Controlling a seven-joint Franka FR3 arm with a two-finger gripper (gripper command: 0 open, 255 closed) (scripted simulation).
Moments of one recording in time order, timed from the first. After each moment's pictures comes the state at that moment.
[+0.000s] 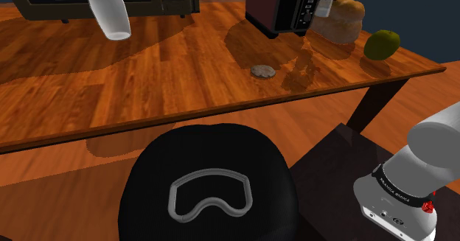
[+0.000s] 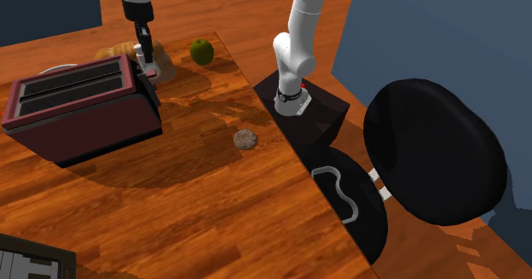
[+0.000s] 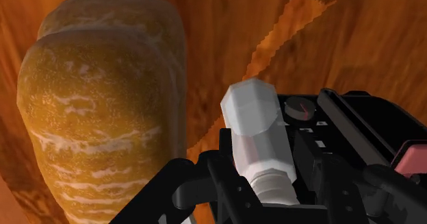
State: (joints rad) arm -0.38 -0.19 -0.09 -1.82 0.14 1.85 -0.17
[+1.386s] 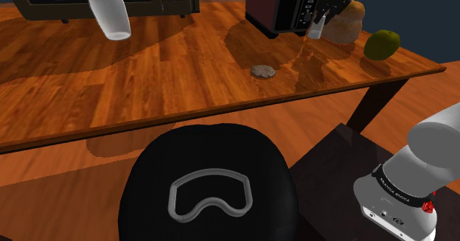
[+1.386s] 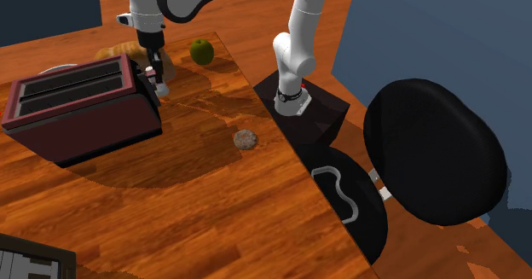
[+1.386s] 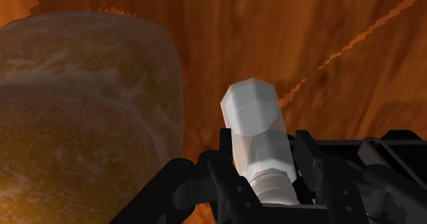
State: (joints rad) arm -0.38 -0.21 -0.09 -2.06 0.15 2.07 -0.20
